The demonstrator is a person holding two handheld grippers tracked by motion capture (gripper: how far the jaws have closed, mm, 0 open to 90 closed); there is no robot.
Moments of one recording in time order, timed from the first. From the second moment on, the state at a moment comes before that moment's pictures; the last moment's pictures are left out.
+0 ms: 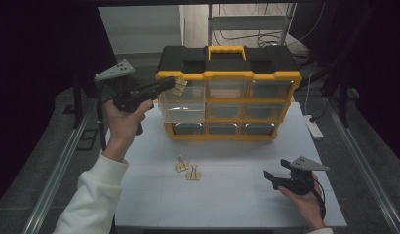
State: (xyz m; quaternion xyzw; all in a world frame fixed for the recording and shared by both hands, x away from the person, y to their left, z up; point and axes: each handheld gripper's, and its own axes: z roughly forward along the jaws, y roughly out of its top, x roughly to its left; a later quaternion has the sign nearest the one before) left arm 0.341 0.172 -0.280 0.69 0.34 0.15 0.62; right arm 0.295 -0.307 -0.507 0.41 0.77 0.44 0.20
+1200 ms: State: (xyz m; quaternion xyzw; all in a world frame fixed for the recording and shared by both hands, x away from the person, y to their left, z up) left arm 0.285 0.192 -0.333 0.73 0.34 0.16 0.57; right arm 0.295 -0.305 -0.507 0.40 0.78 0.44 0.20
